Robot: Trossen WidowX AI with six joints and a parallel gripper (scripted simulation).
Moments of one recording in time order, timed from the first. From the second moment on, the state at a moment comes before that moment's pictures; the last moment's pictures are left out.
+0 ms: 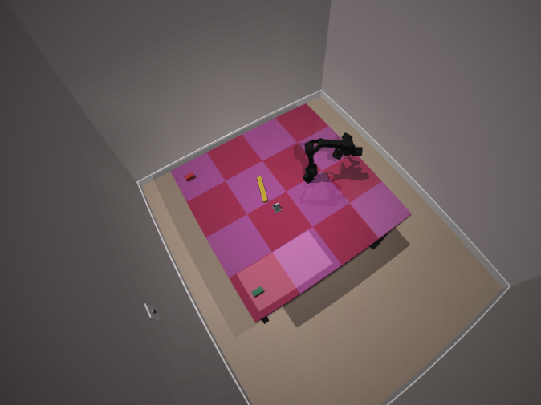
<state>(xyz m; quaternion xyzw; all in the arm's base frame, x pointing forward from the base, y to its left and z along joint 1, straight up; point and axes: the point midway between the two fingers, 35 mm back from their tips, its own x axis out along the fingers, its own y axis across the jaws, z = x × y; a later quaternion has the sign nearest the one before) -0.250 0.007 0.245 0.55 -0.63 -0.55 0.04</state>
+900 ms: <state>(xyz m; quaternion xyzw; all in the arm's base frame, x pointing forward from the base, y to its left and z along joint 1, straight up) -0.236 0.107 0.226 0.47 -0.60 -0.65 -0.06</state>
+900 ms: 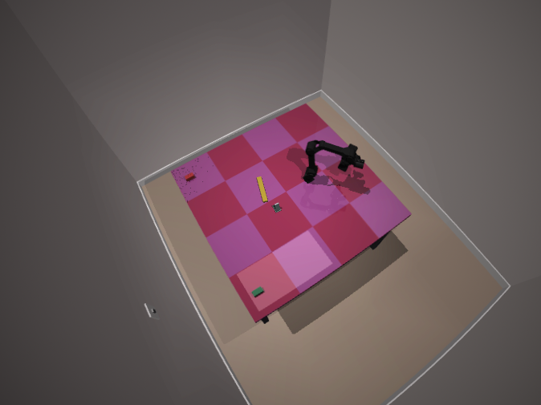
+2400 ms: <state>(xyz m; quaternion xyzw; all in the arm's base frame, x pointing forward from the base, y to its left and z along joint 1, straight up) -0.100 0.244 0.198 0.35 -0.60 -0.65 -0.31</state>
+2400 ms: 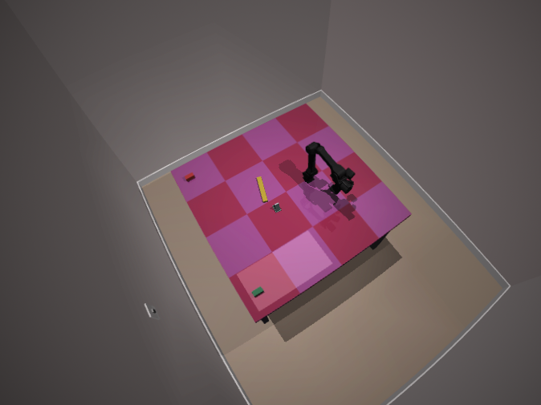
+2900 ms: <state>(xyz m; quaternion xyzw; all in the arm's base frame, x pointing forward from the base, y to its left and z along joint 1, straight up) -0.032 0.268 0.189 0.33 -0.57 -0.65 -0.37</state>
